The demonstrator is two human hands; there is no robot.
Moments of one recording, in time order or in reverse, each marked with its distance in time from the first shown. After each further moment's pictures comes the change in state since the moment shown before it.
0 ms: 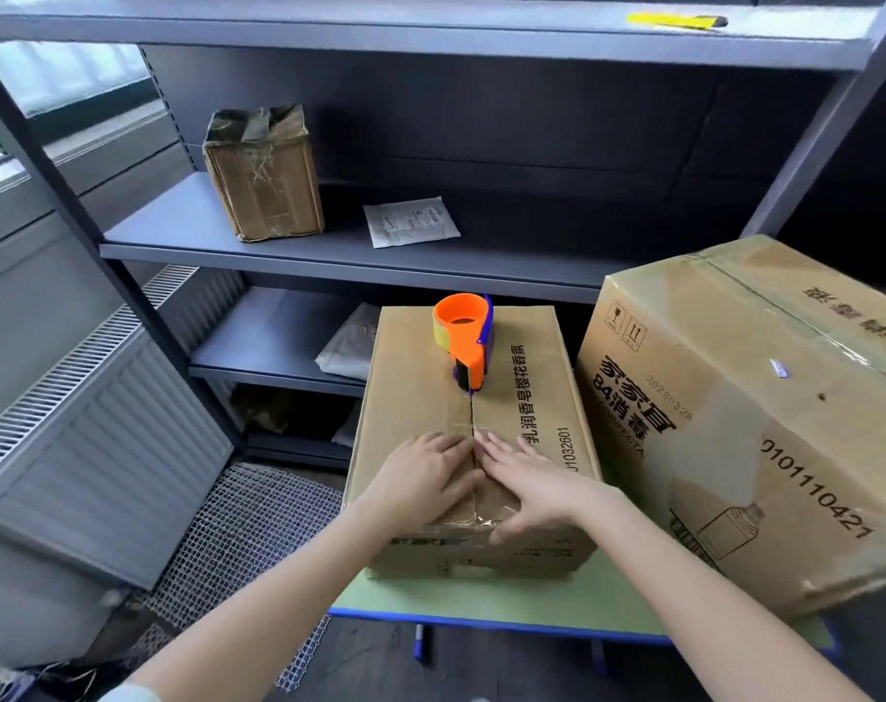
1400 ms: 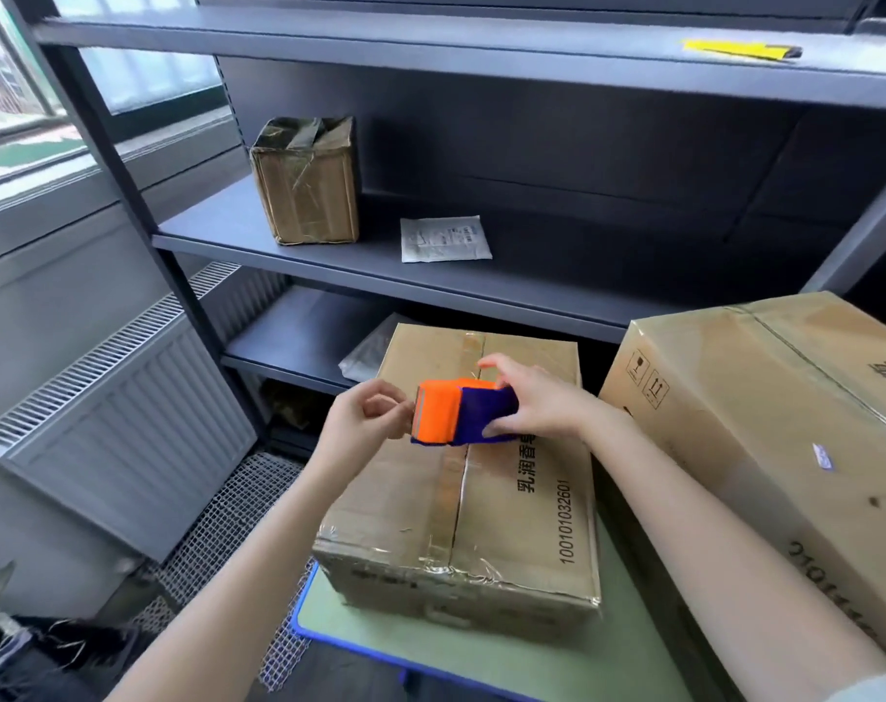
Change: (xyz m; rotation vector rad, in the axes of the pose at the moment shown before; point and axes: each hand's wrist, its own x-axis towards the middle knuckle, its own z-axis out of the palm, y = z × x) left_hand 0.021 -0.024 -0.054 -1.091 0.517 -0.614; right_hand 0.039 0.048 -0.107 0.375 0.223 -0.032
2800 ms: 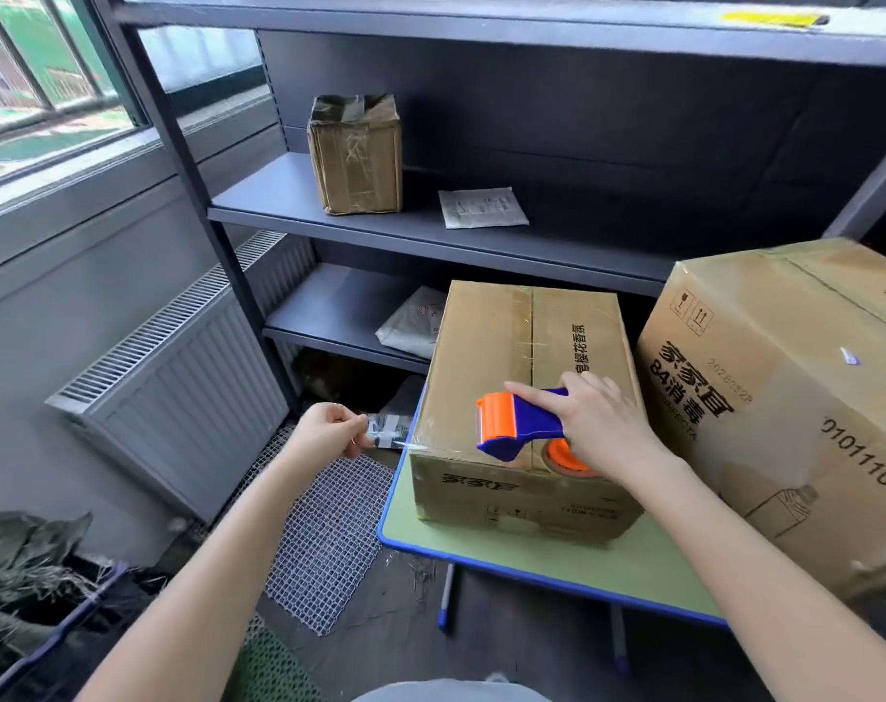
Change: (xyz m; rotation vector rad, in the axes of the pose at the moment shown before) left_hand -0.081 -0.050 -0.133 0.224 0.004 -0.351; right_hand -0.092 -0.071 0.094 -0.638 0.272 0.071
